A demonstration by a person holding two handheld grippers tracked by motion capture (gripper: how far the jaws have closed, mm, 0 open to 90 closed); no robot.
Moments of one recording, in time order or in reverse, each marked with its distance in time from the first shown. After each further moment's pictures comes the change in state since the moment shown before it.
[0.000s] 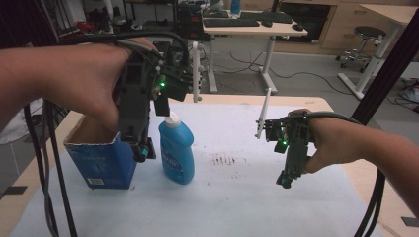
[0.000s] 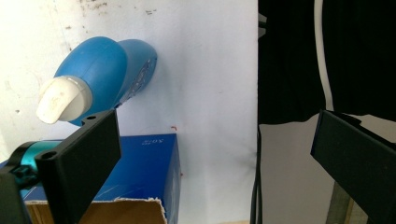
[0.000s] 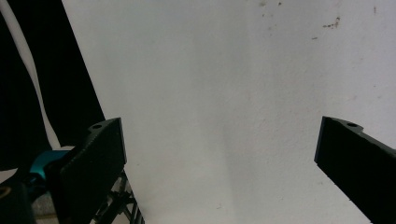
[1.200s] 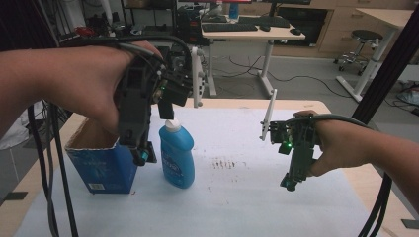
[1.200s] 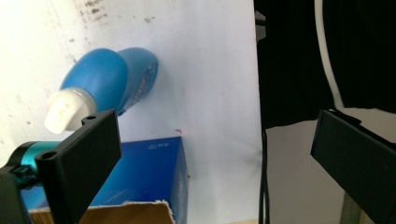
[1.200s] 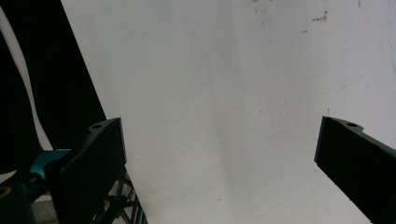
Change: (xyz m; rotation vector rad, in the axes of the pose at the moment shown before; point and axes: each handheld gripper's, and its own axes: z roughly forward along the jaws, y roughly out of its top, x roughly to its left) left arm -0.001 0.004 -0.006 -0.016 0.027 0.090; right arm 0.007 -0.009 -0.010 -0.018 -0.037 0.023
